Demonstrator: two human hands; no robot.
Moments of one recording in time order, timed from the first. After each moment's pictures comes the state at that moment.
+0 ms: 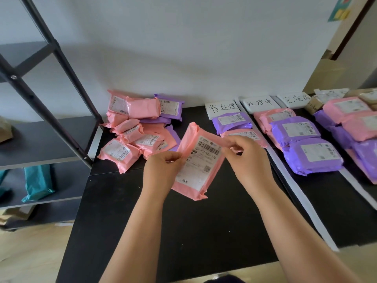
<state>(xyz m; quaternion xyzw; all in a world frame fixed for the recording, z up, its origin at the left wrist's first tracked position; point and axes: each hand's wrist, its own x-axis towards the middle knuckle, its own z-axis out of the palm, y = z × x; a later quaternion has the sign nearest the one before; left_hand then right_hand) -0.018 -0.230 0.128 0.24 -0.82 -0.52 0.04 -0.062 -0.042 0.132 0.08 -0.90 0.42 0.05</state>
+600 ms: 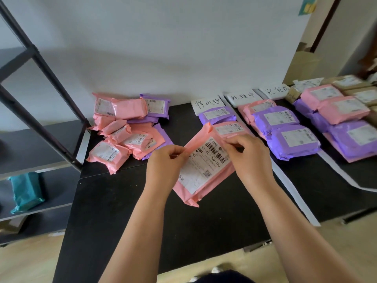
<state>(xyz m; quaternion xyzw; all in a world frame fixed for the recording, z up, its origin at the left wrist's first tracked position) -0.005 -0.191 0.133 0.14 -0.86 -0.48 0.05 -0.037 0.000 0.121 0.06 -0.91 0.38 0.13</state>
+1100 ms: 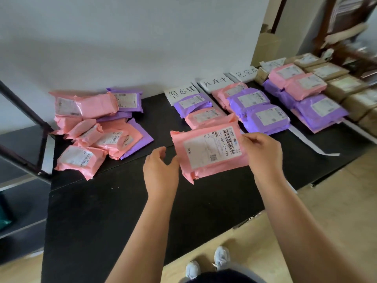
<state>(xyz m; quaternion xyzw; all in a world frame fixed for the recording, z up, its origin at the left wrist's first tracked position) -0.006 -0.172 0.085 0.21 -0.86 -0.46 0.05 -0.016 0.038 0.105 -0.21 -0.81 0.53 0.11</state>
